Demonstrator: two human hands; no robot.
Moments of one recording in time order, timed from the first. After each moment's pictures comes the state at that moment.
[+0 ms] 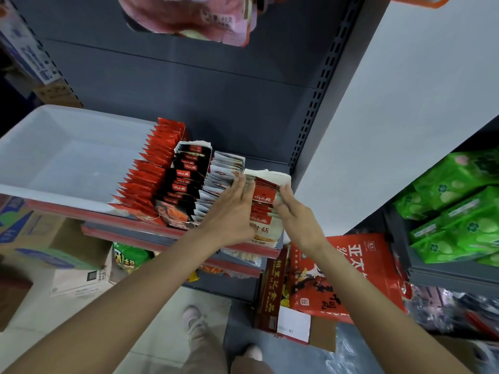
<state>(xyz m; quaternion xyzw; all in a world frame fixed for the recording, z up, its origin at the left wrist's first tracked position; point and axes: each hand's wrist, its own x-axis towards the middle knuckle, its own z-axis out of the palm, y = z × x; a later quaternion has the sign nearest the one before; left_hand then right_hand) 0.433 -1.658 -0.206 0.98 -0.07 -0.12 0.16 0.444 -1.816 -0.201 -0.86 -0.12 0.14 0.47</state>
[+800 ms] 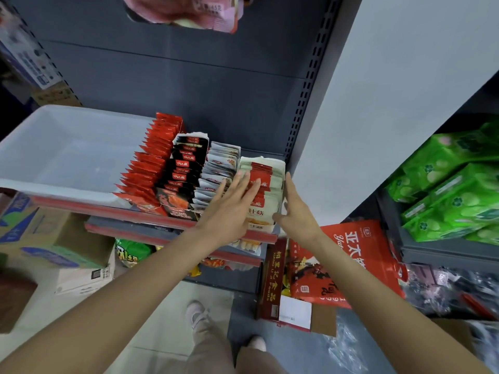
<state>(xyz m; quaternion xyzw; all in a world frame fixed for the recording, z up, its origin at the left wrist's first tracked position) 0.400 -1.662 -0.215 0.98 -0.13 -0.05 0.11 0.423 -1.827 -0.214 -0.84 -0.11 0.15 0.50</state>
